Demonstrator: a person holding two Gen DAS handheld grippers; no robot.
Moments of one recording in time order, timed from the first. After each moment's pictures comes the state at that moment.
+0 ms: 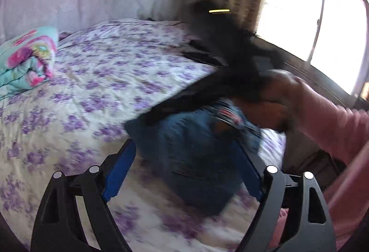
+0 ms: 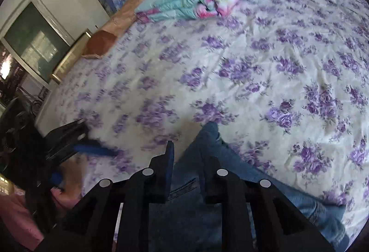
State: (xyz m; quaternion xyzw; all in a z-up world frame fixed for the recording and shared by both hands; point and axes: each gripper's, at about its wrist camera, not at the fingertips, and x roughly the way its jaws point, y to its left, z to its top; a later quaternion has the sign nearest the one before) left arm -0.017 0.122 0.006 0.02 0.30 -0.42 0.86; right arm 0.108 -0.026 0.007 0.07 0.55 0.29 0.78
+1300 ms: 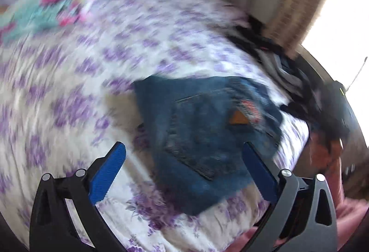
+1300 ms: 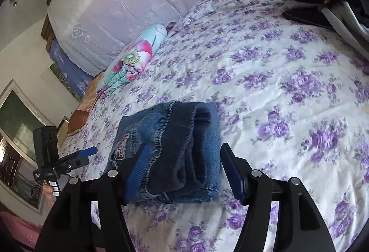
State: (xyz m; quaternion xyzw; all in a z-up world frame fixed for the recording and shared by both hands) left arm 0.010 0.094 -0.021 -0.09 0.45 -0.24 0.85; right arm -0.059 -0.243 -0.005 0.28 0.41 0.12 0.86
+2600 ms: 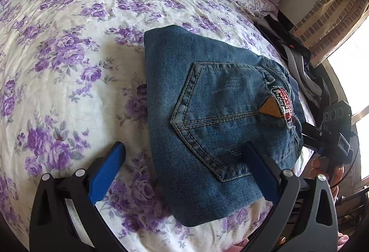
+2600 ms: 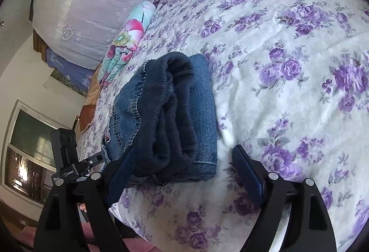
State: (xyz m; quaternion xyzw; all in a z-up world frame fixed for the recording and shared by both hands) left arm 0.014 0.073 -0.062 -0.13 0.51 -0.20 0.82; right arm -0.062 -0.243 -0.055 0.36 0.48 0.16 0.78
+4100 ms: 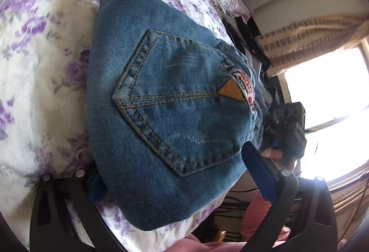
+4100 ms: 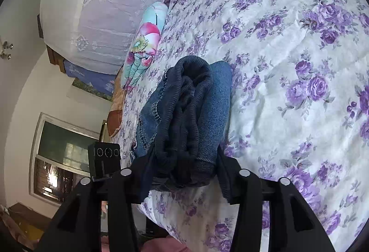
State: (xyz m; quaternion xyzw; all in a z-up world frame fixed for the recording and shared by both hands) left arm 0.024 0.058 -0.082 -0.28 0.54 -0.32 0.73; right arm -0.034 -0.259 -0.045 0.43 0.47 0.22 0.73
